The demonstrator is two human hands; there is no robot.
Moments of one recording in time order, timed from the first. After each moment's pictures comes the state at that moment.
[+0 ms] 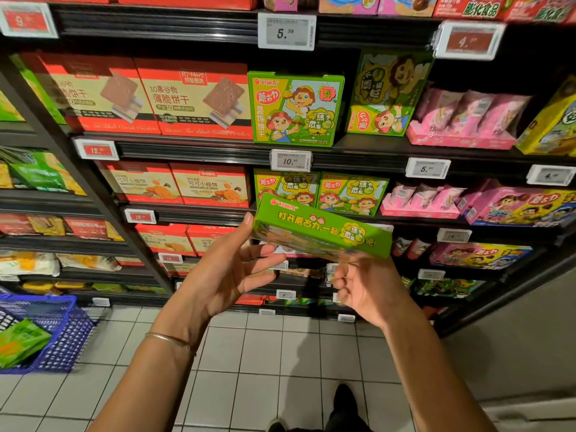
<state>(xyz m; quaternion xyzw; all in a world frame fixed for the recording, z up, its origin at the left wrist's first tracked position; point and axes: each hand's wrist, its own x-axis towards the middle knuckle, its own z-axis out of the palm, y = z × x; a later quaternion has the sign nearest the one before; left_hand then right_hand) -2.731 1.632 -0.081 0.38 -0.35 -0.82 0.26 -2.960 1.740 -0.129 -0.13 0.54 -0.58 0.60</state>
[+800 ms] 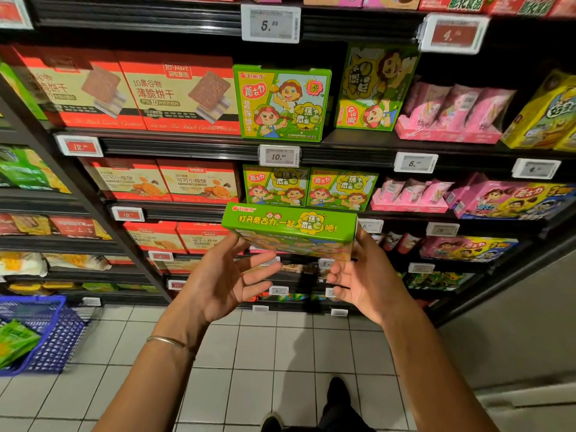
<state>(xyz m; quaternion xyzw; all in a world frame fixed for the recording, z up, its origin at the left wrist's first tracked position) -2.738 1.636 -0.112 0.37 -0.25 -0.87 0.22 -2.961 1.755 -0.105 -0.13 0.58 -0.56 0.58</state>
